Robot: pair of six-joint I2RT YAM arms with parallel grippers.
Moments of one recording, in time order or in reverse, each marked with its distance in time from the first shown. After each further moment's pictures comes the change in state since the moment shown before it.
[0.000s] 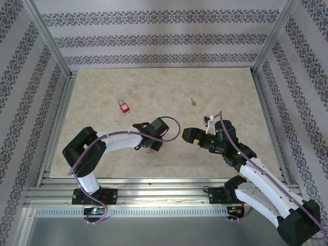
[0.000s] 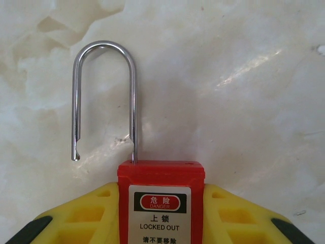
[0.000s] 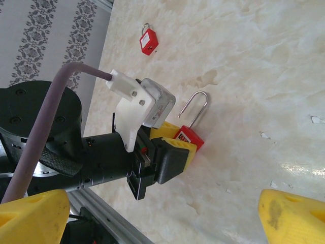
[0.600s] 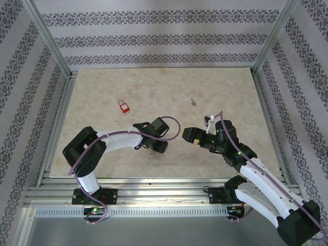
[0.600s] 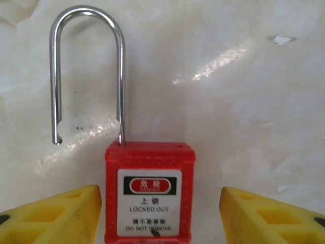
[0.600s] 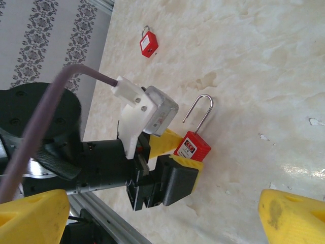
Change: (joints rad) left arm 0.000 -0.021 0.008 -0.023 0.104 -0.053; right arm -0.006 -0.003 0.000 0.000 0.000 0.000
